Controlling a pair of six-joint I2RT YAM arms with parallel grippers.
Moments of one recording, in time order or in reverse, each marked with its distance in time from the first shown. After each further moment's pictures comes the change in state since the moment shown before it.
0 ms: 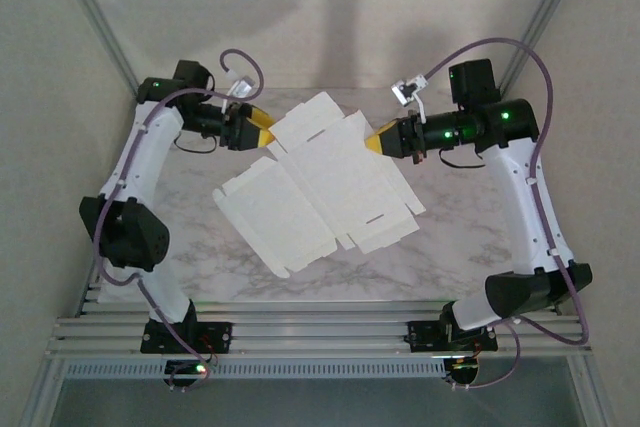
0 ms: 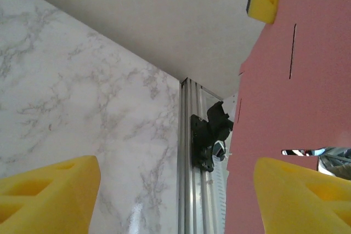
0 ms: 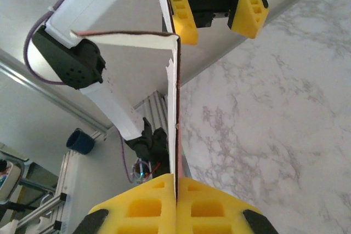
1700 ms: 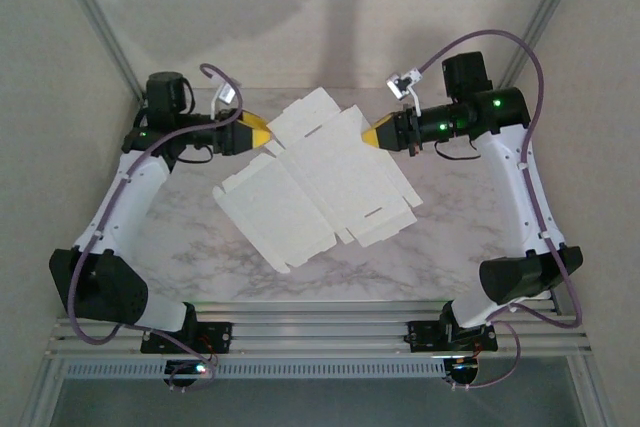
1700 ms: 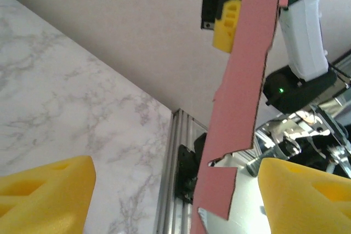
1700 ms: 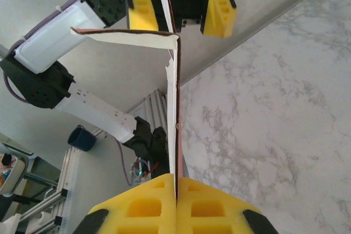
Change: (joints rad) left arm 0.042 -0.351 -0.511 0.972 0.020 -0.876; right arm -0.001 0.074 0.055 -0.039 -0.002 -0.048
